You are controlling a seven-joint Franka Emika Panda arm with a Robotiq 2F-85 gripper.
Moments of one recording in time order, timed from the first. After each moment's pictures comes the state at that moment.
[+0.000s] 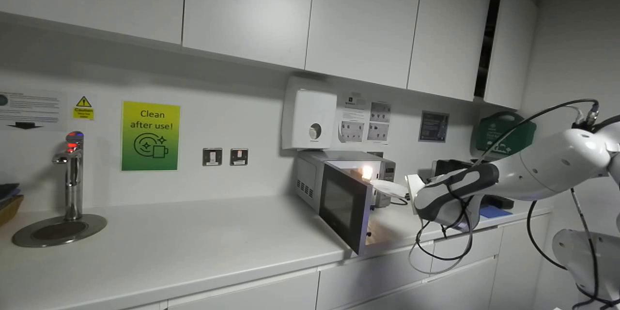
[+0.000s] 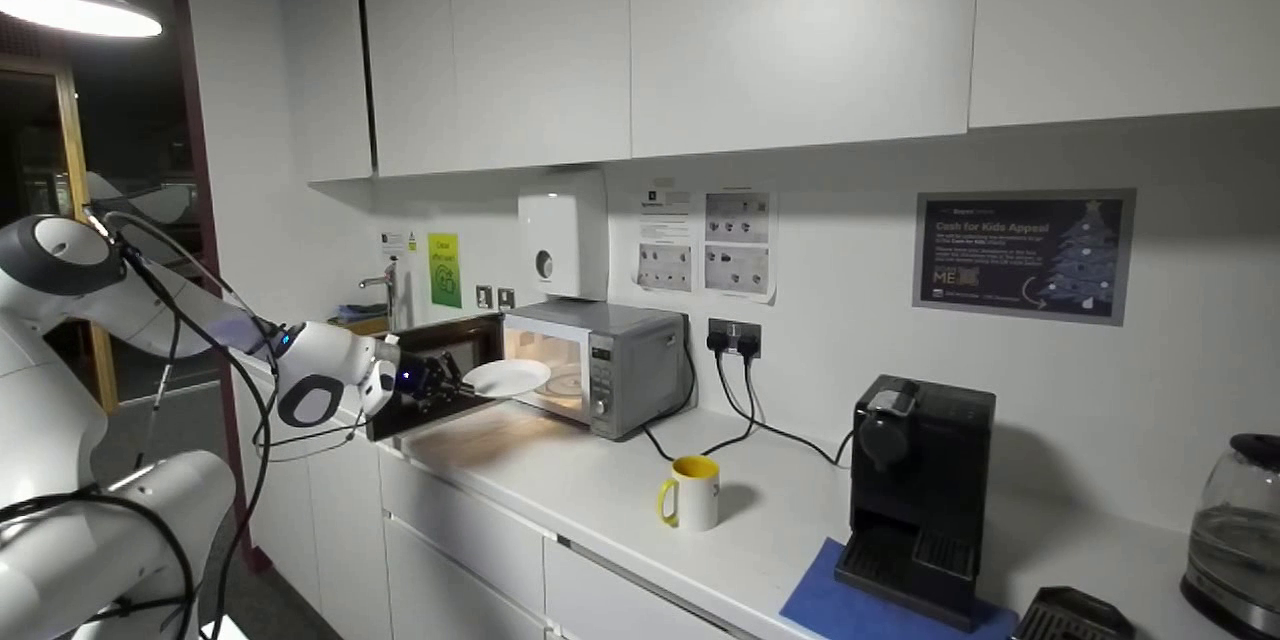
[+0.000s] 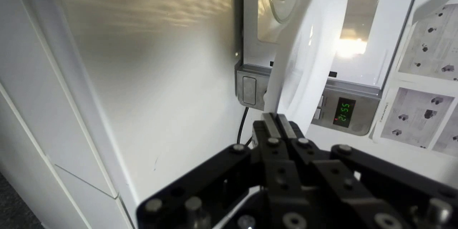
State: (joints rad) arm 2.15 0.60 -1.58 -2.58 1.29 3.45 1.18
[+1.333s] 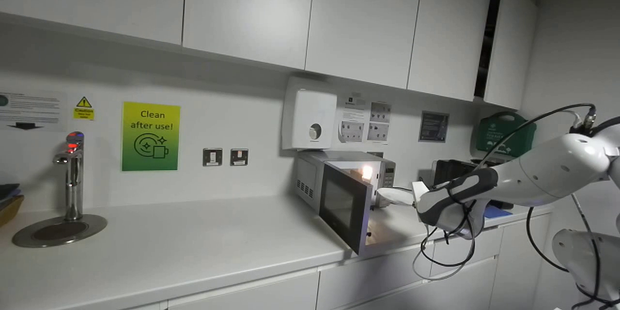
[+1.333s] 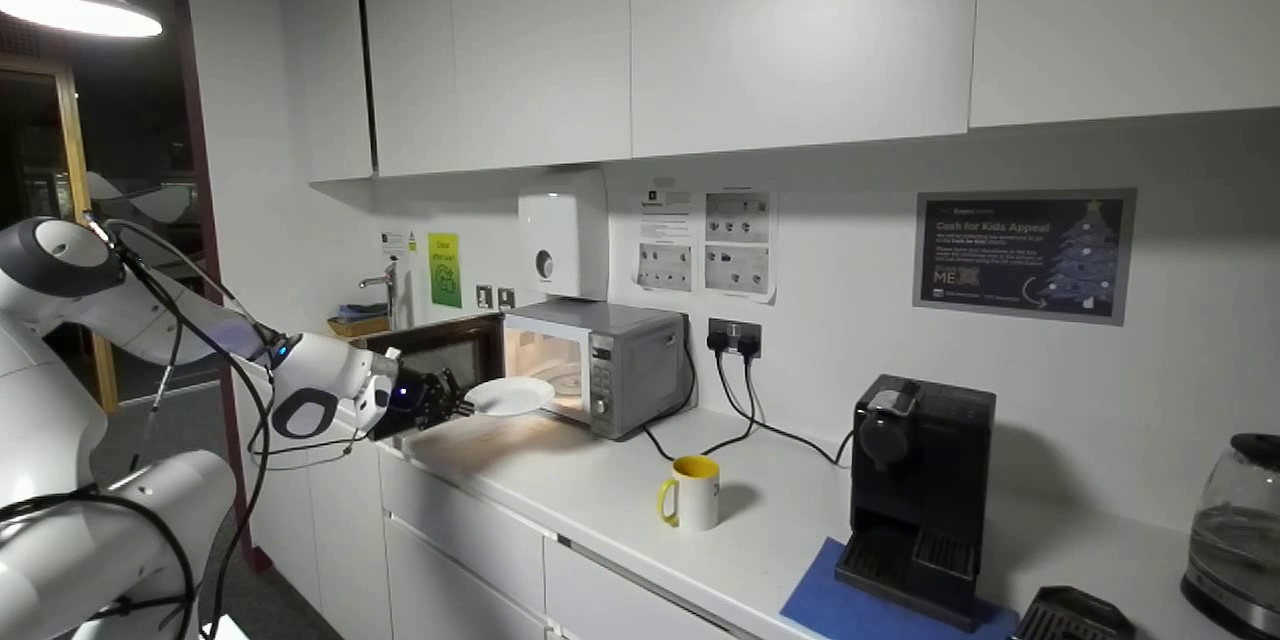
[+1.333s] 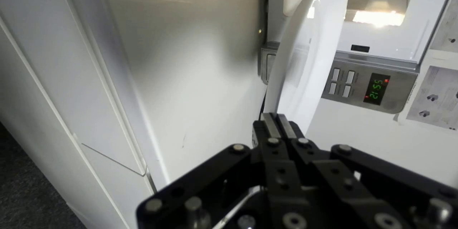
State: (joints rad) arm 2.14 0.61 -1.54 -2.62 1.41 3.45 1.14
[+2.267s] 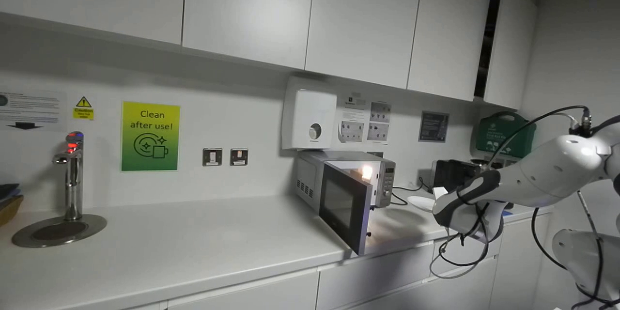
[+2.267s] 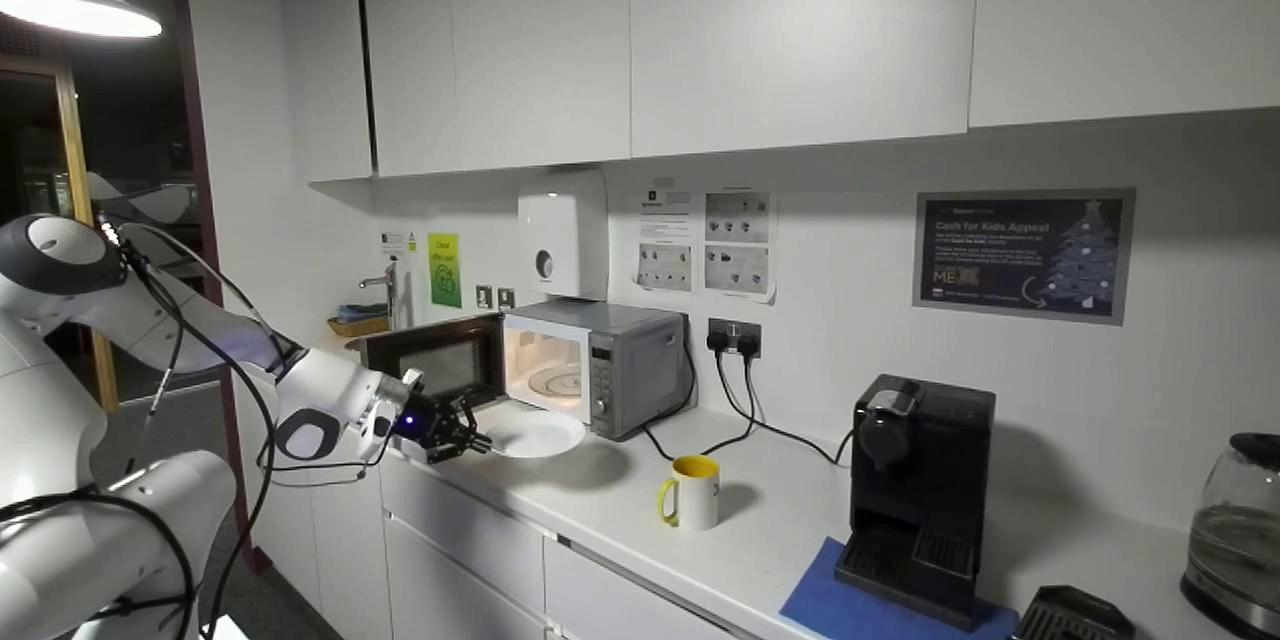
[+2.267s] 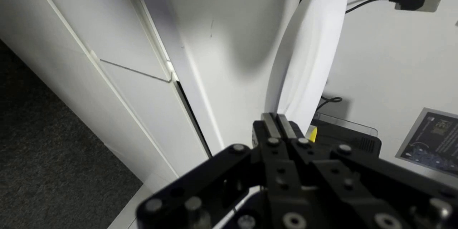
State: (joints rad) arm 2.14 0.61 -1.64 -2.78 1.47 3.45 1.14
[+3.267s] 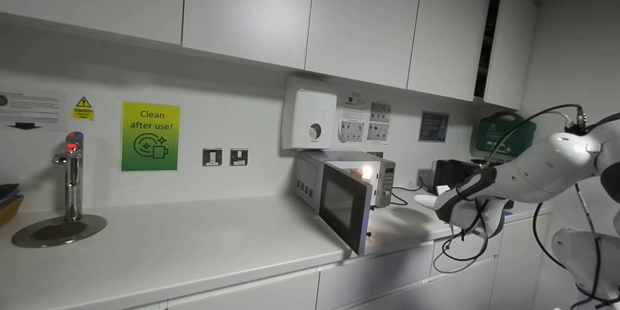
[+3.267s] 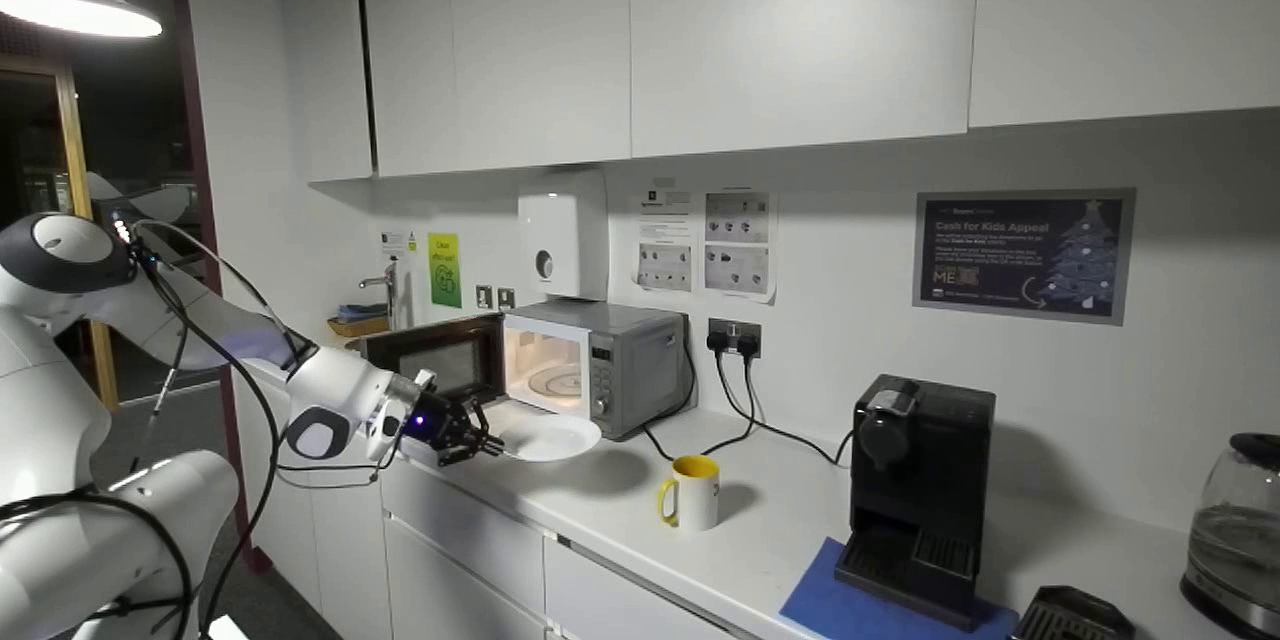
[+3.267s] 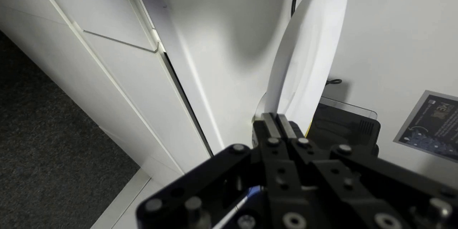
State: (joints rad) arm 2.09 0.61 -1.67 -2.78 1.44 3.45 1.10
